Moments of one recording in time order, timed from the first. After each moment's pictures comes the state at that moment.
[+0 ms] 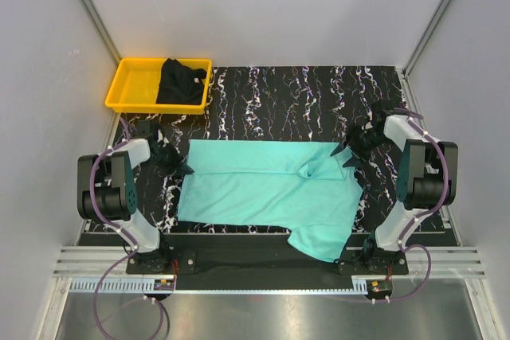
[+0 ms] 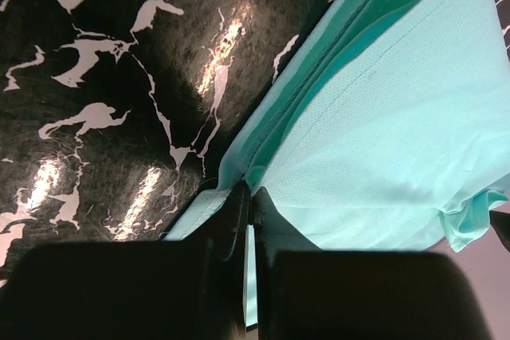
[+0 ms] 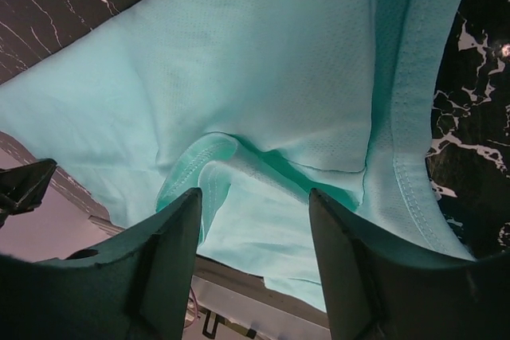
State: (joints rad) left arm 0.12 1.65 0.85 -0.47 0.43 -0.61; right arm -0.09 1.77 1.15 -0.76 -0.45 0.50
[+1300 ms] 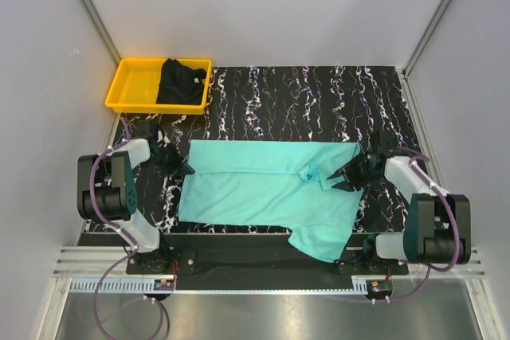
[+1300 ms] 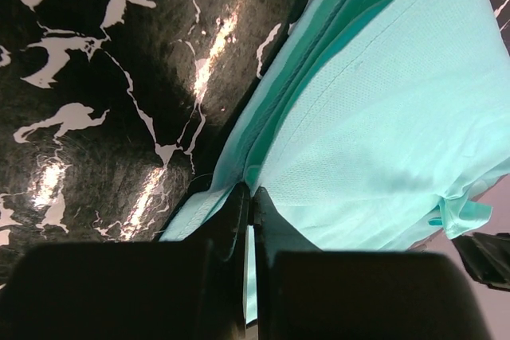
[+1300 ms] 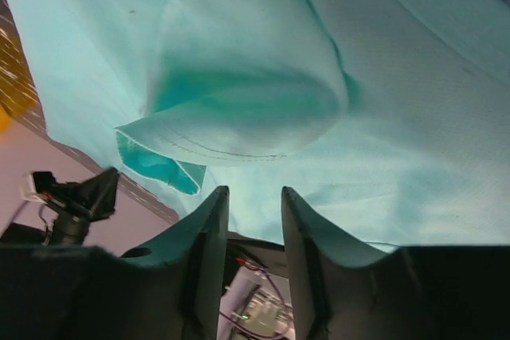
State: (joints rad) left arm 0.13 1.66 0.85 -0.47 0.47 -0.57; right arm -0.04 1.37 0.75 -0.64 -0.45 0.89
